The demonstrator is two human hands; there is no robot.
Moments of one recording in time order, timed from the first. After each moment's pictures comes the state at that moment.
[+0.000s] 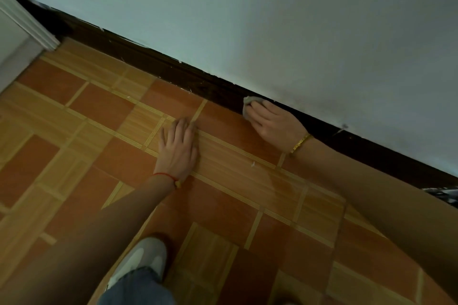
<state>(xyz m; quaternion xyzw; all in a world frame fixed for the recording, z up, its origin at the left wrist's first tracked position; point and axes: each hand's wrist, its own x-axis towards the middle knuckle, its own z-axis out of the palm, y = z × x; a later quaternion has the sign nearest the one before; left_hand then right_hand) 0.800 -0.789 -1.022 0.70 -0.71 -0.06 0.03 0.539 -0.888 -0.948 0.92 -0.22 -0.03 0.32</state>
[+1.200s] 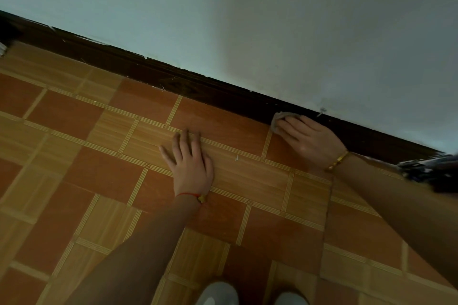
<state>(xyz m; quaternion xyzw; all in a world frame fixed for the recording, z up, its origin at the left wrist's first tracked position) 0.715 -0.767 -1.044 0.75 -0.64 -0.10 0.12 0.421 -0.843 -0.971 0.92 -0.30 -0.04 0.26</state>
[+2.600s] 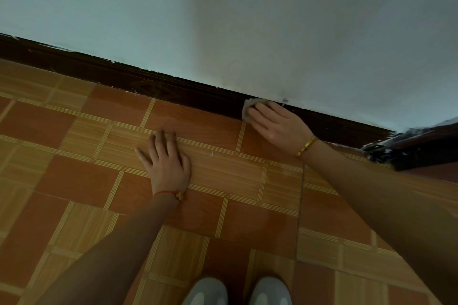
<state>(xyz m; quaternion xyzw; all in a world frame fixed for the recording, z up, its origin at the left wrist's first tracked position) 0.712 -0.765 -1.046 0.75 -0.65 -0.08 0.11 0.425 -0.839 -0.951 0.91 -0.30 0.00 0.28</state>
